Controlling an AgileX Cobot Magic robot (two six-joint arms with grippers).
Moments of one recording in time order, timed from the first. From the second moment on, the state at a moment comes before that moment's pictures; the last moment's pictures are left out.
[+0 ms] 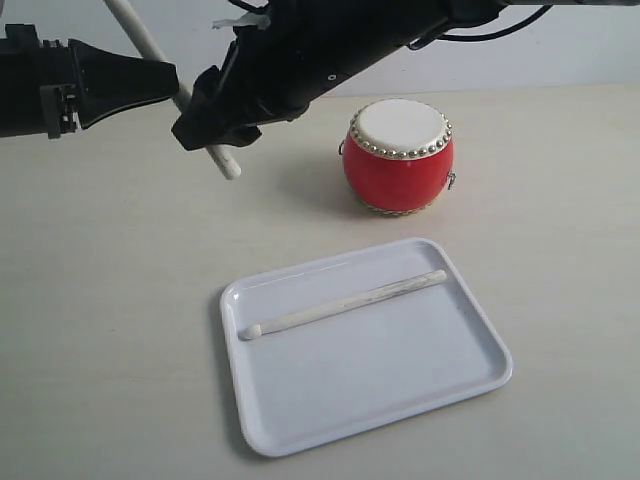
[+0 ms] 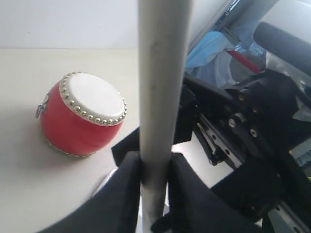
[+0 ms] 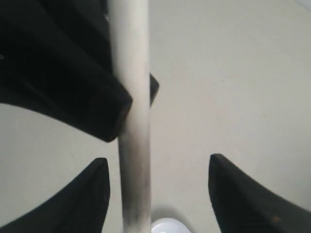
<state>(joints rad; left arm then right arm) -0.06 1.55 -0.83 -1.72 1.08 1.59 0.63 1.84 -1.45 0.89 0.69 -1.01</state>
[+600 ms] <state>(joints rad) -0.06 1.56 -0.83 -1.74 1.14 1.59 0.63 1.83 -1.45 0.92 0.73 -1.02</state>
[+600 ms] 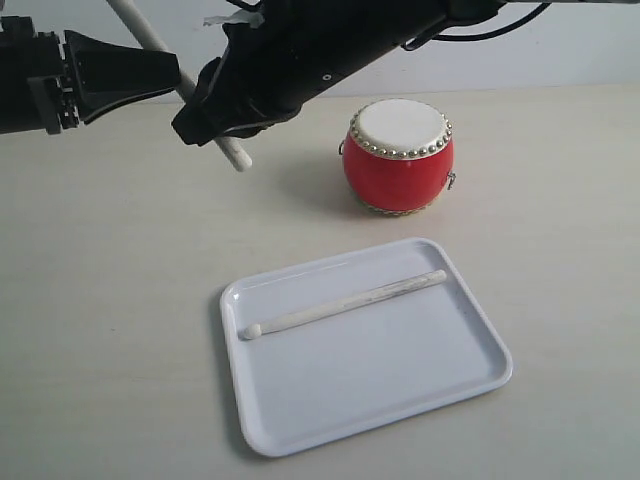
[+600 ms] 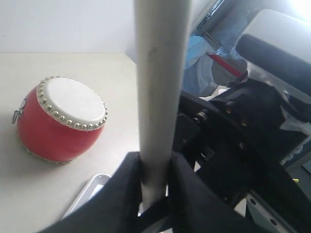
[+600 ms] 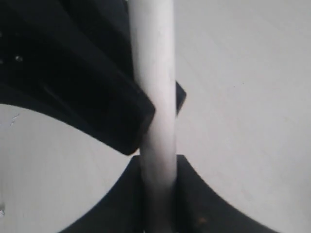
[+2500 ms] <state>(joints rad) 0.20 1.56 -0.83 -1.71 1.17 1.55 0.72 1.79 -1.18 -0.07 1.22 -1.08</state>
